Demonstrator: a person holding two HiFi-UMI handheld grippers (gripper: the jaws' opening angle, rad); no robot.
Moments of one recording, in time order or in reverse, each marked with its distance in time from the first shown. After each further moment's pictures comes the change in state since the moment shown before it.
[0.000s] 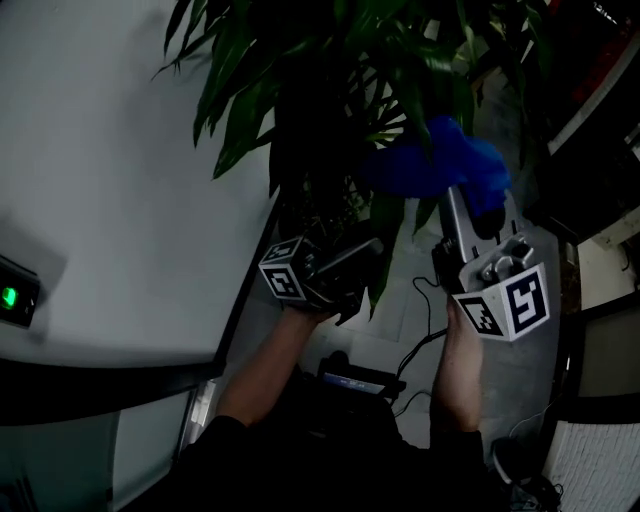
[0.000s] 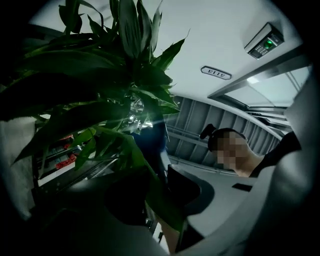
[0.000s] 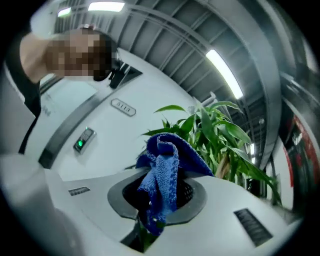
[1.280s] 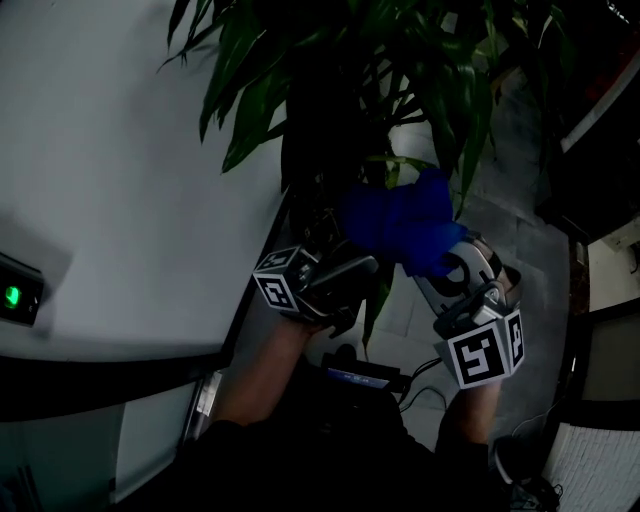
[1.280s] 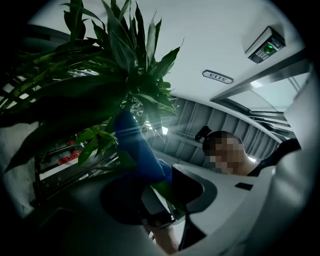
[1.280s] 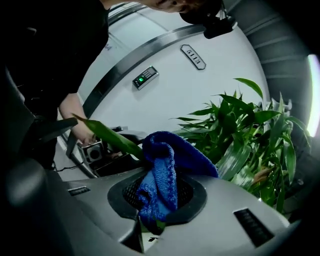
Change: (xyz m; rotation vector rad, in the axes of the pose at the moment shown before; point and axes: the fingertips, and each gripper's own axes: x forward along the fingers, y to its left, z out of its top) left arm -0.017 -0.018 0.002 -0.045 -0.003 0.024; right arm -0.051 0.098 -0.104 -0.578 0.504 0.474
